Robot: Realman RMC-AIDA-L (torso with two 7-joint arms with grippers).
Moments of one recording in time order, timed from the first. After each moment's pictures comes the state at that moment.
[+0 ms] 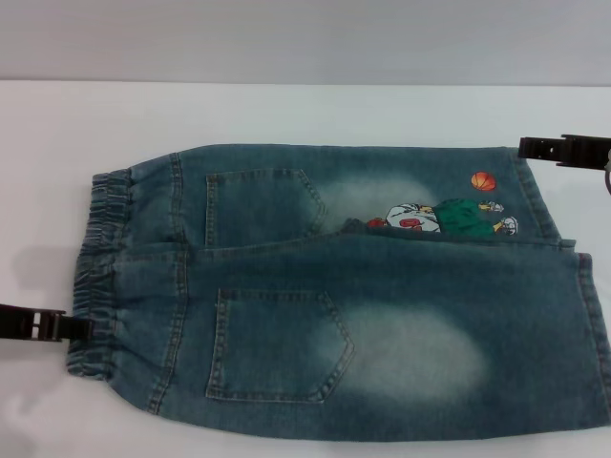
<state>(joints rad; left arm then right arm) -0.06 -2.06 -1.64 -1.74 2.74 -1.37 0.09 0.16 2.08 -1.49 -1.72 0.52 1.04 0.05</state>
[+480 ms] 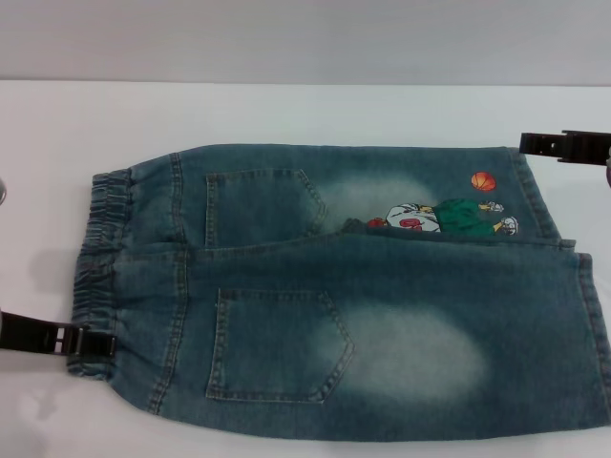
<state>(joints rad) -0.07 -2.06 -1.58 -1.73 2.73 -1.41 0.03 0.16 2.08 -1.49 -1.72 0.52 1.04 0.03</state>
